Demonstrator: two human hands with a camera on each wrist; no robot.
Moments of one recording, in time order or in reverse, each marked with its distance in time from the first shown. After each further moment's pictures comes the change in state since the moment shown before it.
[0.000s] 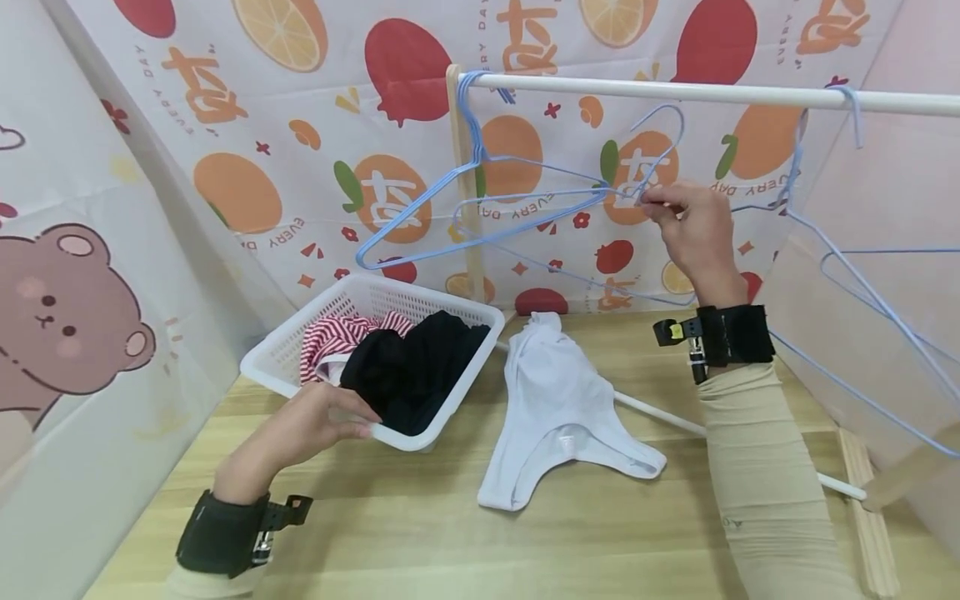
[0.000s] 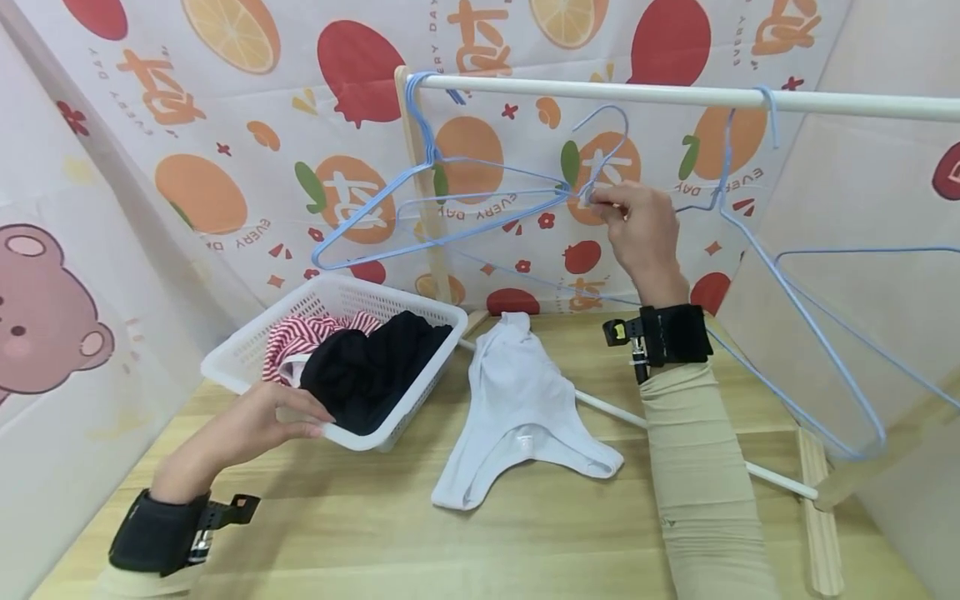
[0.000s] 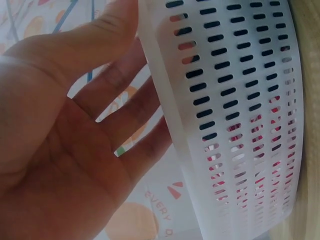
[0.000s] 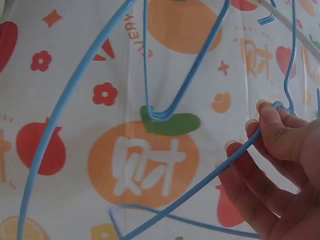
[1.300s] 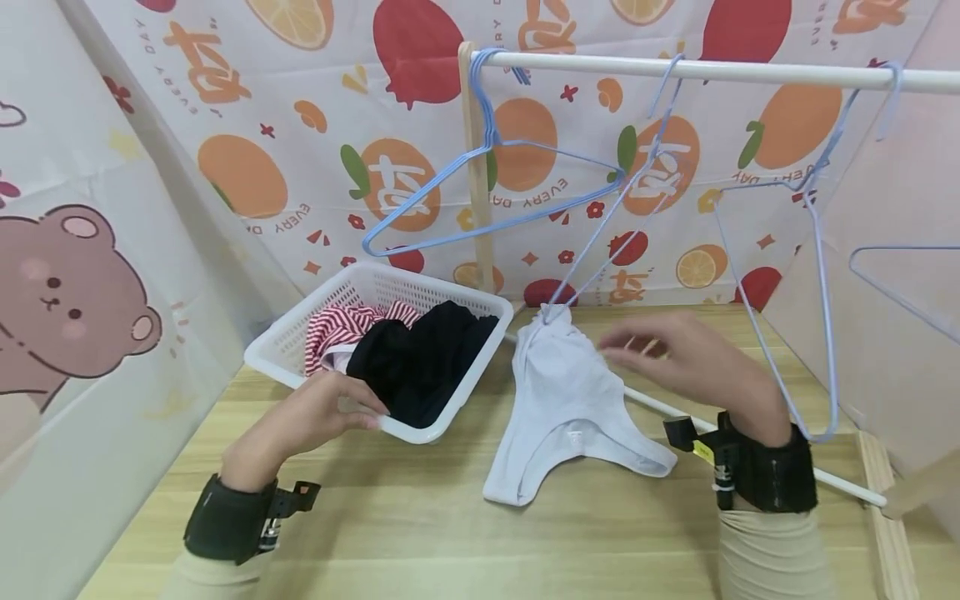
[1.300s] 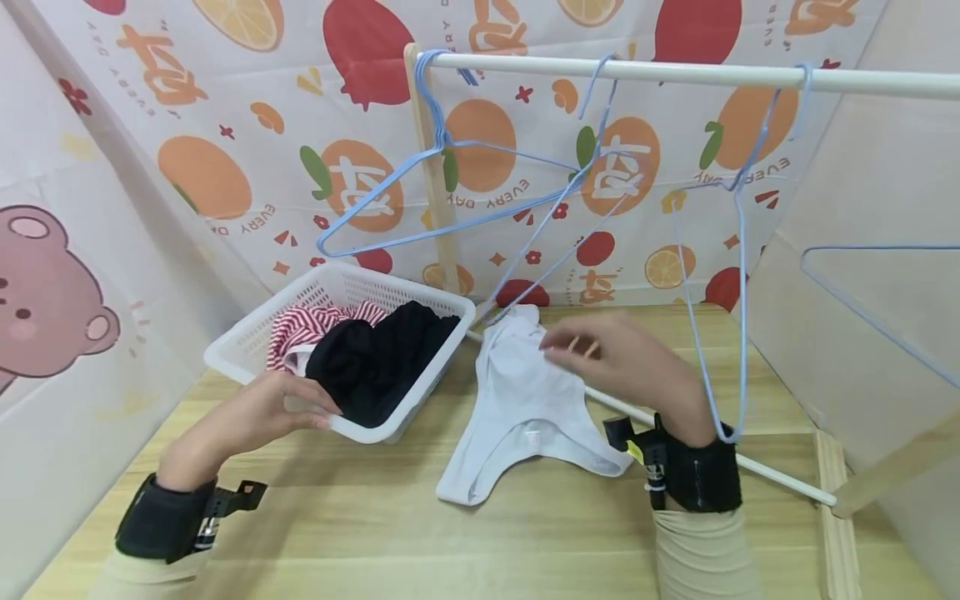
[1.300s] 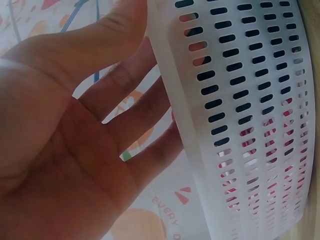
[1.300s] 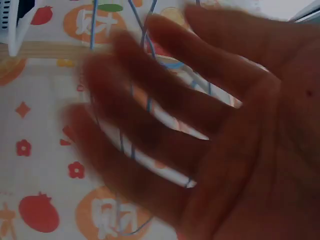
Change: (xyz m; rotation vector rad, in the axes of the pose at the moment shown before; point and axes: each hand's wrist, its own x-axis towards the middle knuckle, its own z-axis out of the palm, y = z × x) left_hand 0.010 0.004 -0.003 0.004 -0.059 -0.034; right_hand -0.110 -0.038 -0.019 0.185 -0.680 -0.218
